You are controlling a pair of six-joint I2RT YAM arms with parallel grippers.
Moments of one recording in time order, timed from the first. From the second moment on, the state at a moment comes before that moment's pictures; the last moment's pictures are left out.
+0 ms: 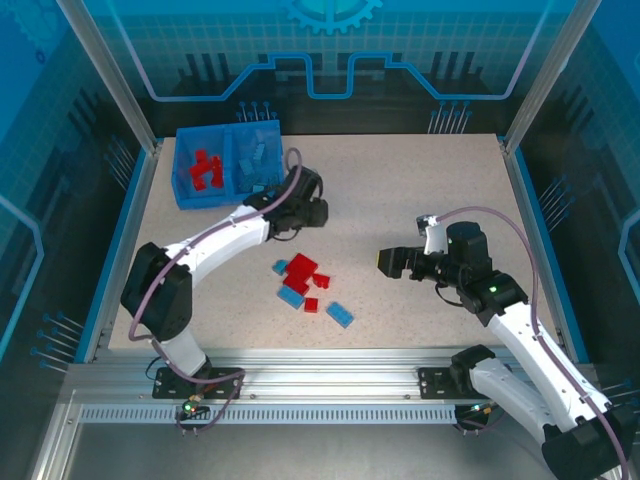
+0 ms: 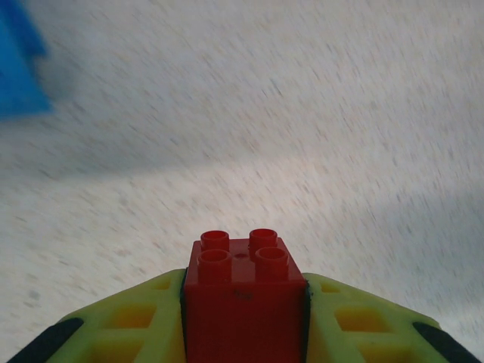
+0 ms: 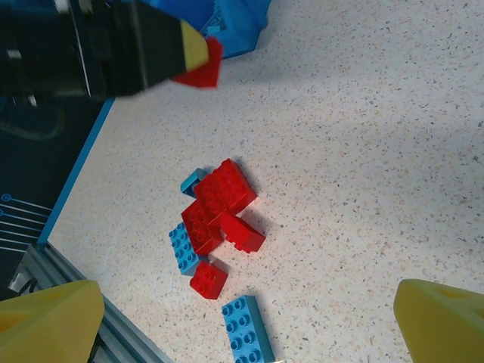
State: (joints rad) left arm -0.55 1.70 1.35 -0.49 -0.12 -0.52; right arm 0.35 0.80 0.69 -0.48 -0.42 0.45
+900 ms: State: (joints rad) left arm 0.13 2.17 1.95 -0.63 -0.11 -0.47; right arm 0.35 0.80 0.71 -0.49 -0.40 0.45
